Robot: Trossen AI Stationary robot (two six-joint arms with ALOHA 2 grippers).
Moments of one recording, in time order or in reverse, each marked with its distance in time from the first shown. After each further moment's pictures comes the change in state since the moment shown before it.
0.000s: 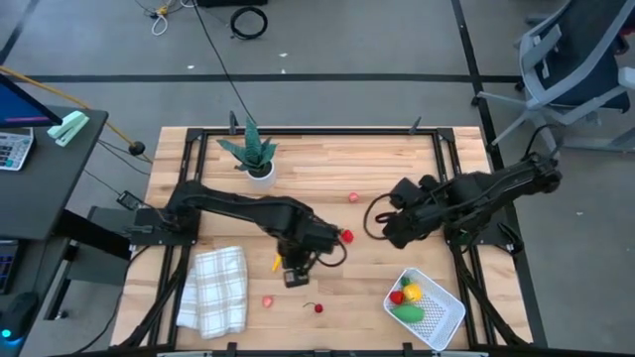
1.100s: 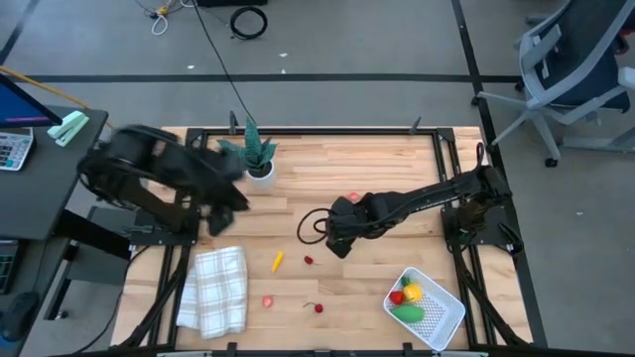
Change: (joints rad) left arm 0.028 -0.582 -0.009 -0.034 -0.260 -0.151; right arm -0.183 0.416 0.000 0.365 -0.166 -0.134
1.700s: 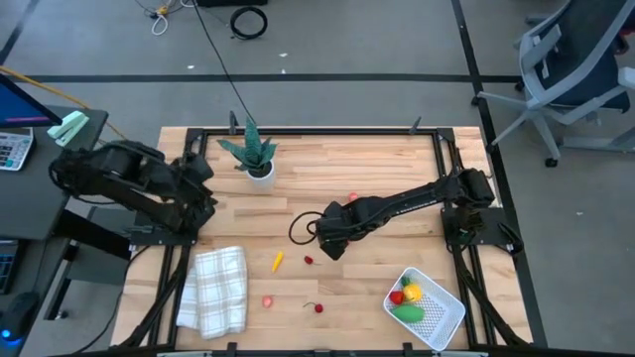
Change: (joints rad) left arm 0.000 -0.414 -0.660 -0.001 -0.156 -0.248; right arm -0.032 0.126 0.000 0.024 -0.079 0.007
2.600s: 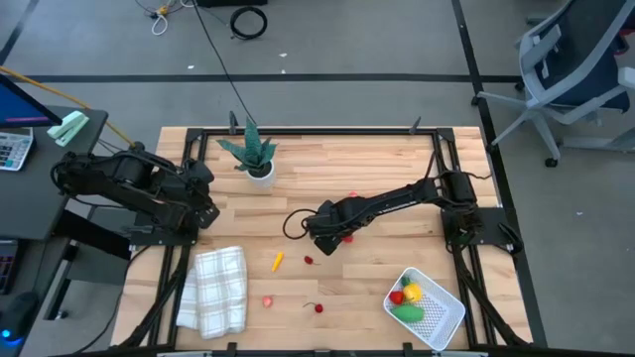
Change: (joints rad) left arm -0.001 -0.051 -0.169 0.017 0.001 -0.143; right arm -0.057 0.124 0.000 0.063 0.003 -0.009
